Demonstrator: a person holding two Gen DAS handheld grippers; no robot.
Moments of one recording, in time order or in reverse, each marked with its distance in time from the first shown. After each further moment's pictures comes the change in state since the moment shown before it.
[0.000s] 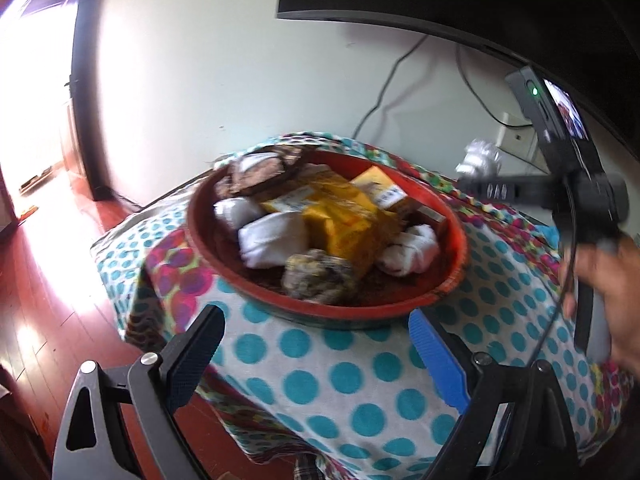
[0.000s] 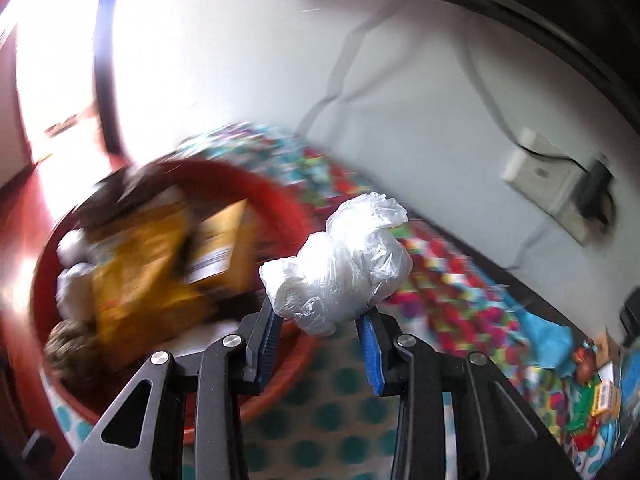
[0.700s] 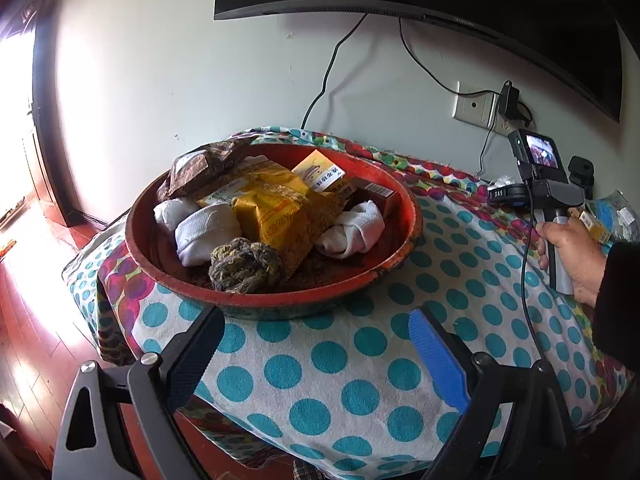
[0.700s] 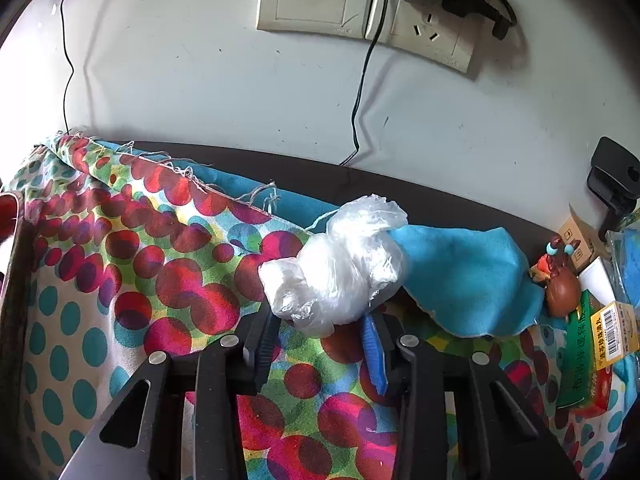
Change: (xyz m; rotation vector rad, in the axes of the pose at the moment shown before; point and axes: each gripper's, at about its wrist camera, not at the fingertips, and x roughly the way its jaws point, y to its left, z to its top) left arm 0.010 -0.046 -0.016 0.133 0.011 -0.093; right arm 0.097 -0.226 -0.055 0.390 0.154 -0.286
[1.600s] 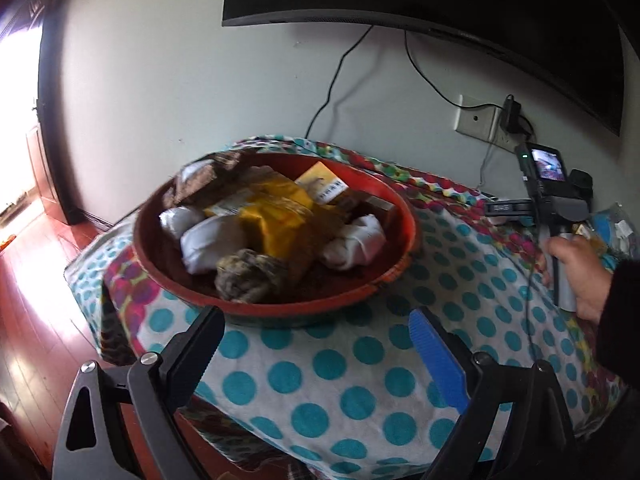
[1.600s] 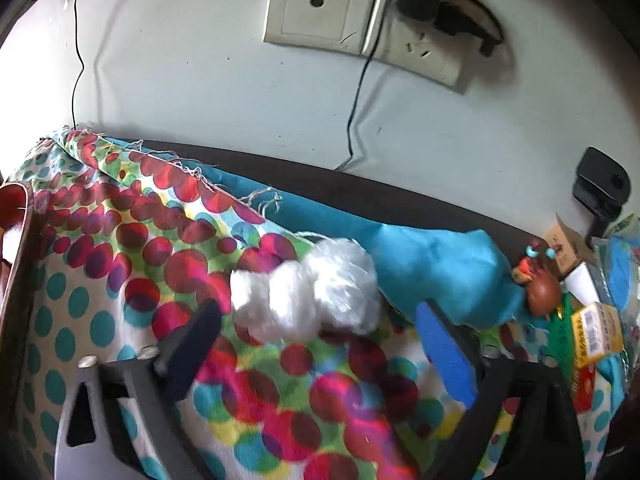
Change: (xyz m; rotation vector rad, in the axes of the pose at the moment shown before) left arm -0.008 0.001 0.004 -0.033 -0.030 -0.018; right arm -0.008 -0.004 -0.003 -0.025 -0.011 -0.016
